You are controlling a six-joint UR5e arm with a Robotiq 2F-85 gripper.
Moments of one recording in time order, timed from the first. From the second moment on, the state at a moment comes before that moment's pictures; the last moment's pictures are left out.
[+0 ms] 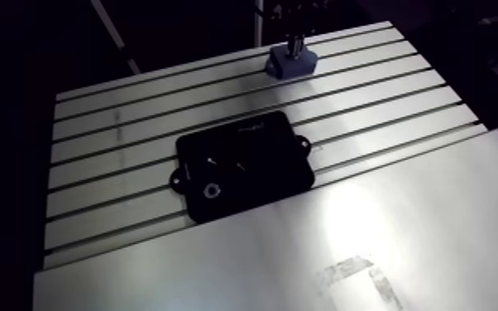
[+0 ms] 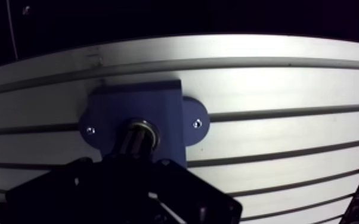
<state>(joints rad) -0.33 -0.93 1.49 -2.07 -1.60 -1.84</state>
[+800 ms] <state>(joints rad) -0.32 -0.92 1.49 -2.07 -1.60 -1.84</state>
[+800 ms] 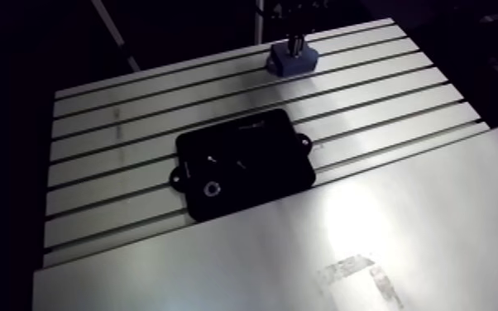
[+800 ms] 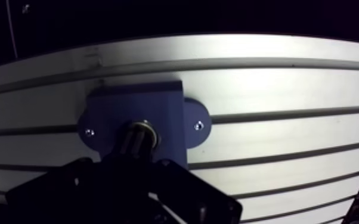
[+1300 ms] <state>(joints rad) -0.32 -0.92 1.49 -2.07 -1.60 -1.84</state>
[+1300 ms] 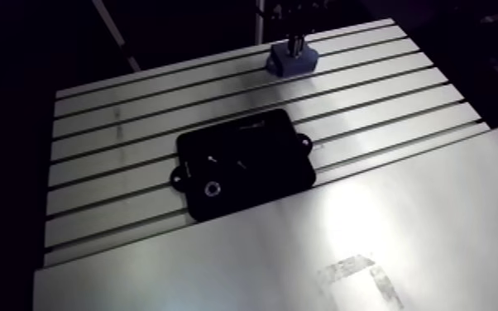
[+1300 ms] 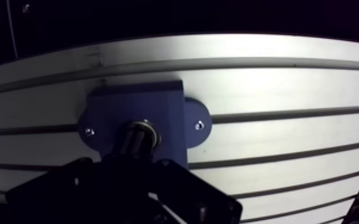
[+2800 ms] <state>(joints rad) -0.30 -1.23 1.44 -1.70 -1.60 -1.86</state>
